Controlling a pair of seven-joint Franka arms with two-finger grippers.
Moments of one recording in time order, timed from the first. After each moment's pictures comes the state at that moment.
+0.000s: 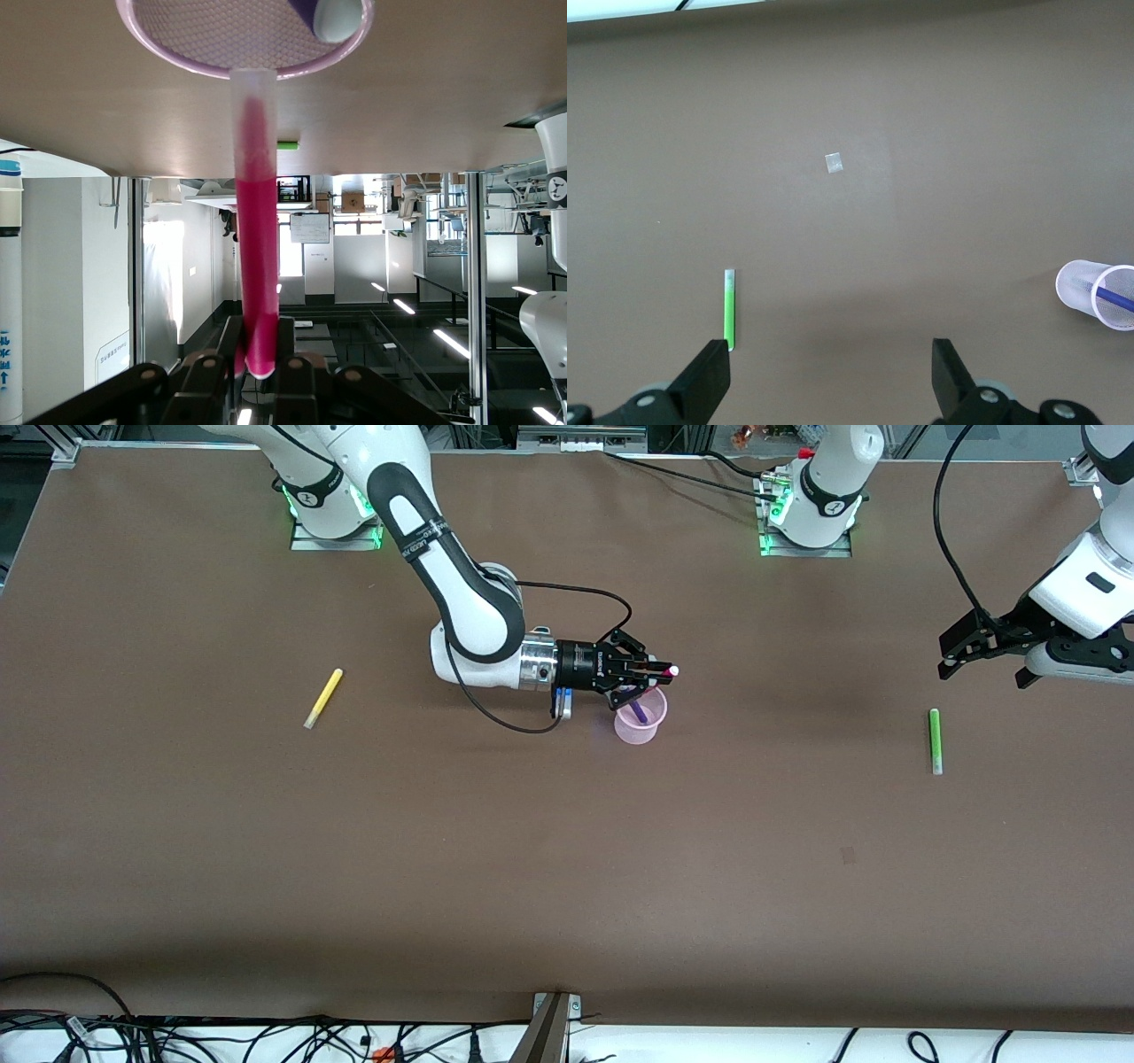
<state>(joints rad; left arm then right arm) -0.04 -0.07 0.02 -1.80 -0.01 1.84 0.09 0.77 0.67 0.01 -1.66 2.05 2.23 0.71</state>
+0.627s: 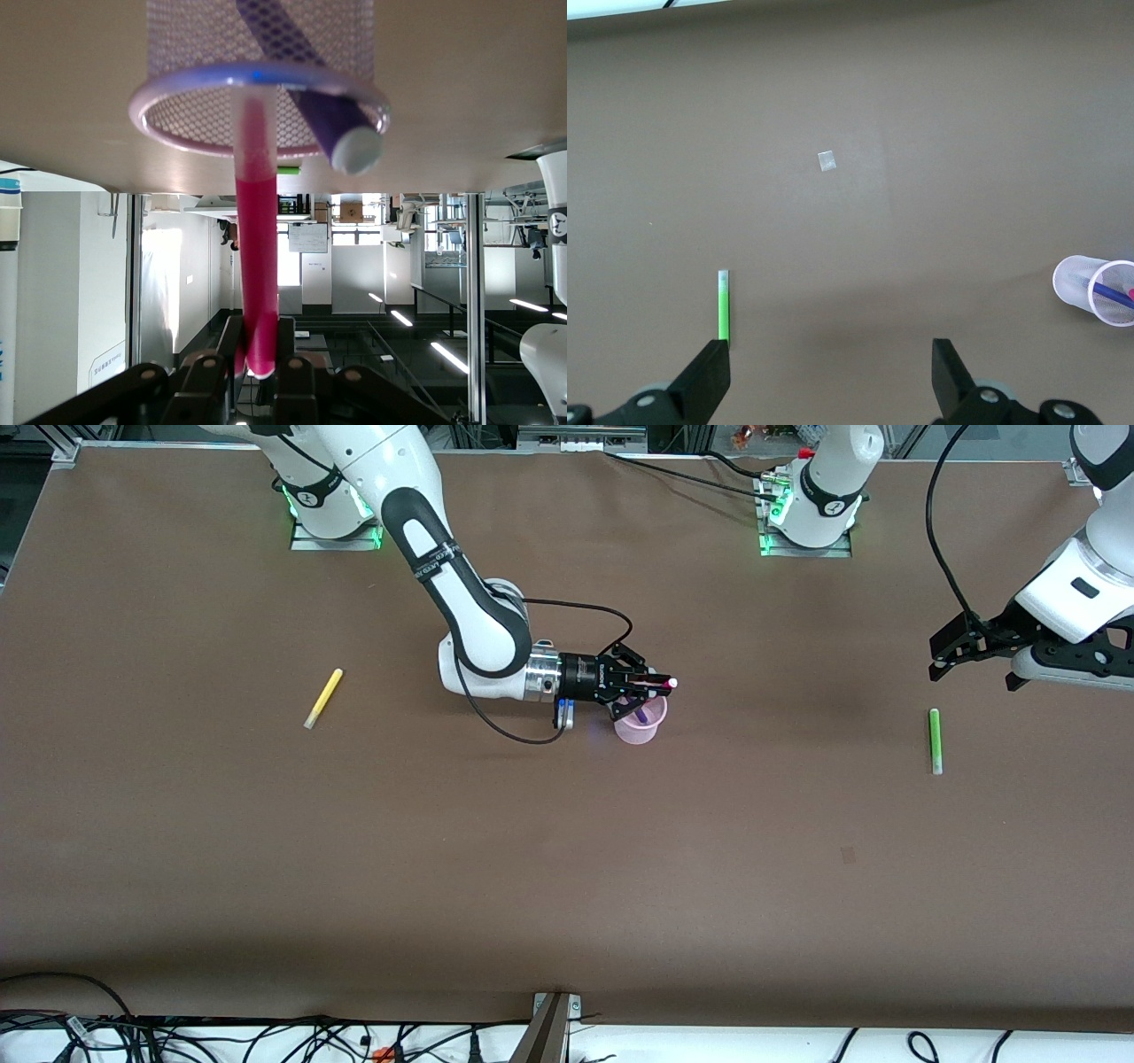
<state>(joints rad) -0.06 -0.06 0.02 -1.80 -0.01 1.85 0.08 0.77 0.75 0.01 -1.62 2.05 2.23 0.67</state>
